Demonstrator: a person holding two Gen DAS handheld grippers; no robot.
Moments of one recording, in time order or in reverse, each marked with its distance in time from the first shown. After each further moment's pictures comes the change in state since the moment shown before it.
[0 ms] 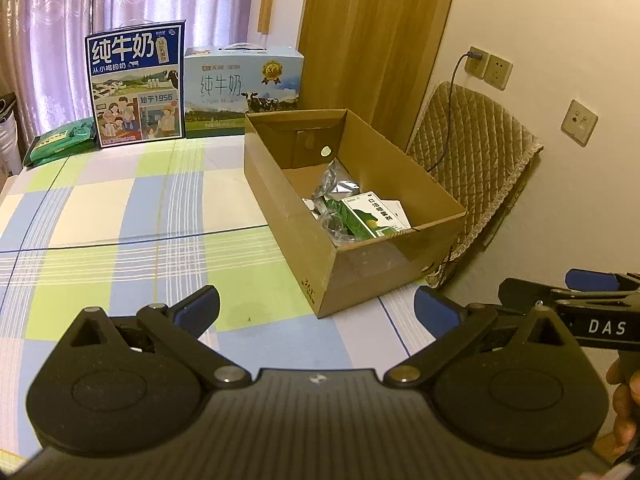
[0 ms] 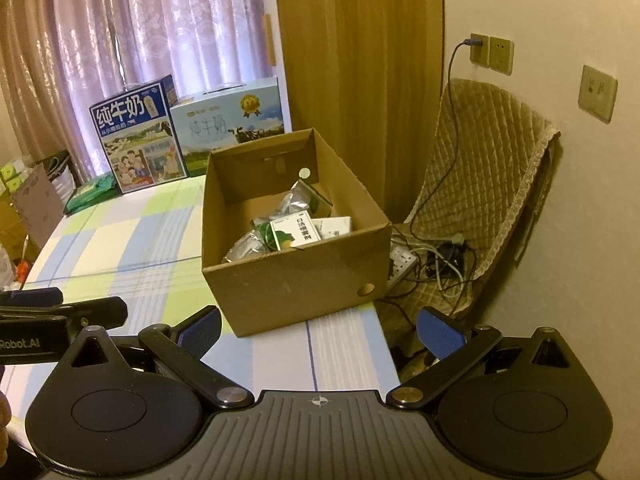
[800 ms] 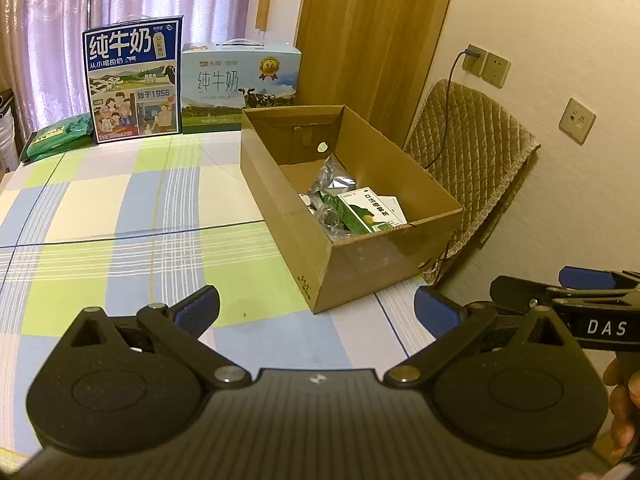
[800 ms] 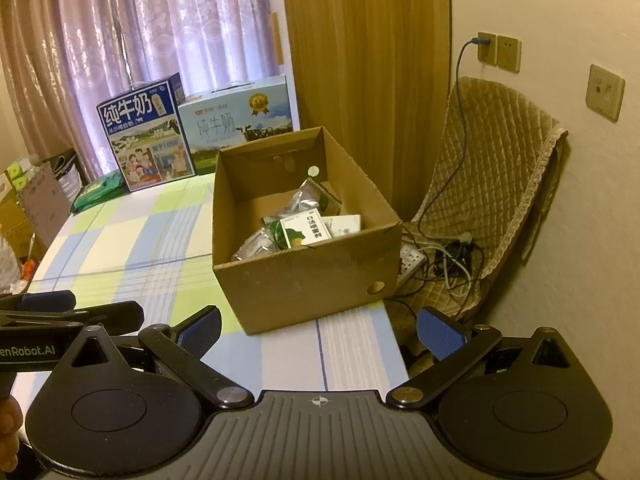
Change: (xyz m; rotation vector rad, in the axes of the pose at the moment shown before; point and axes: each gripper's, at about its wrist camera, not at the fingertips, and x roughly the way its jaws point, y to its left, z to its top) left arm 0.002 0.000 -0.003 -0.012 0.005 -0.007; right arm 0.000 0.006 -0.002 -0.001 0.006 0.017
